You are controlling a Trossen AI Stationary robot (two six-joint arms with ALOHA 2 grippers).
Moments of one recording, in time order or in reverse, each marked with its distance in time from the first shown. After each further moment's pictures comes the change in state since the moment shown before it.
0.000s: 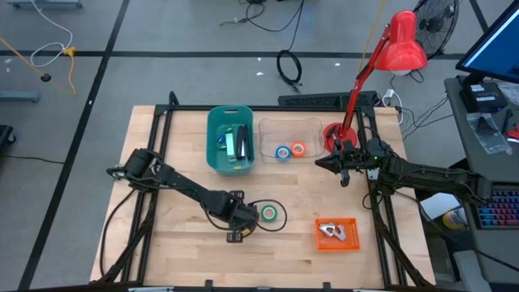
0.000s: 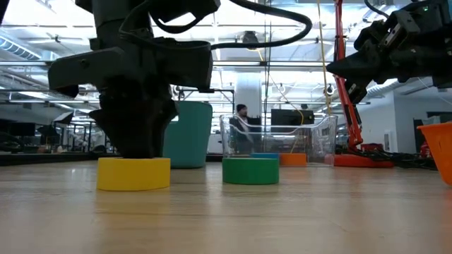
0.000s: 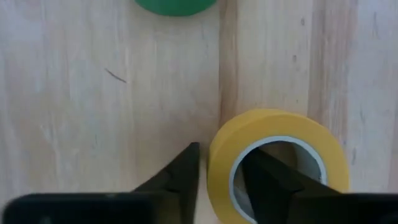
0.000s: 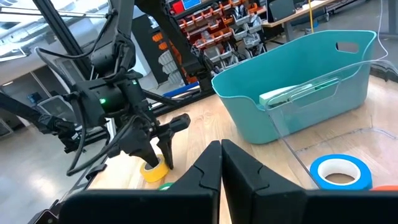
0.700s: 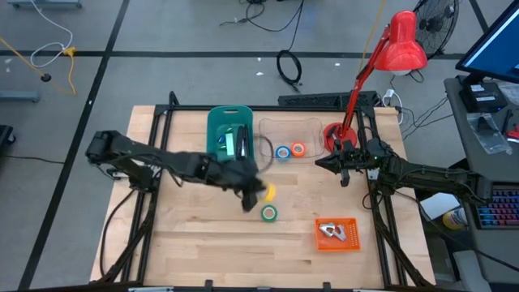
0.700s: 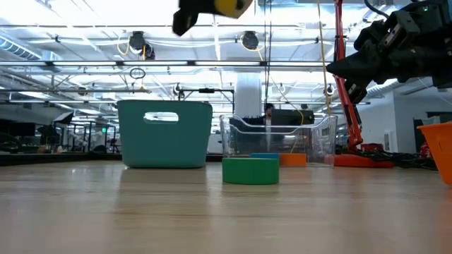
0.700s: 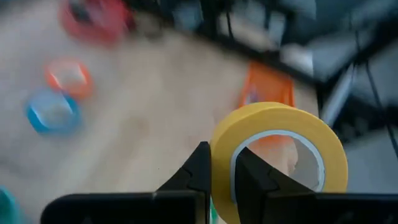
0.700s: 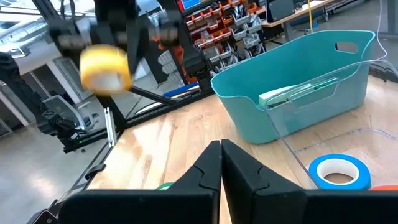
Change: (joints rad) left arm 0.176 -0.414 0.000 0.340 -0.111 -0.163; right arm 0.000 0.000 0.000 -0.001 0.000 -0.002
